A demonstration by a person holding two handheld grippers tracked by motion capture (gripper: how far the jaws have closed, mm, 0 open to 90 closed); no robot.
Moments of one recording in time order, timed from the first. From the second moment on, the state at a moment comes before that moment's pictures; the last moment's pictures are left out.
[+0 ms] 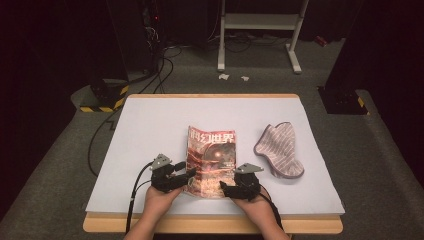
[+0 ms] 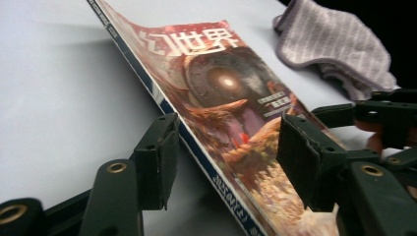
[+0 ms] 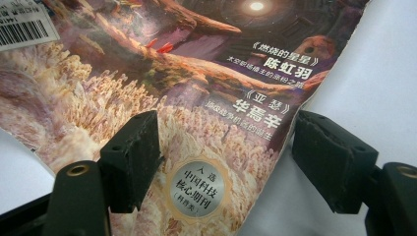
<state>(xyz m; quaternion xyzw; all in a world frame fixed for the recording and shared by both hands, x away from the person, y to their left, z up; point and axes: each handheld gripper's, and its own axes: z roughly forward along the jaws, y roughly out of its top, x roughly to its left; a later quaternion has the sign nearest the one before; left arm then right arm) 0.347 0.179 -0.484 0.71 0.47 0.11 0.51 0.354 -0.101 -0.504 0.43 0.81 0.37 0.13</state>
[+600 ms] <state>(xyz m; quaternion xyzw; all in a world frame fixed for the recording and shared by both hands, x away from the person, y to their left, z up) 0.340 0.167 -0.487 0.73 0.45 0.11 0.50 0.353 -0.101 -0.504 0.43 0.81 0.37 0.14</state>
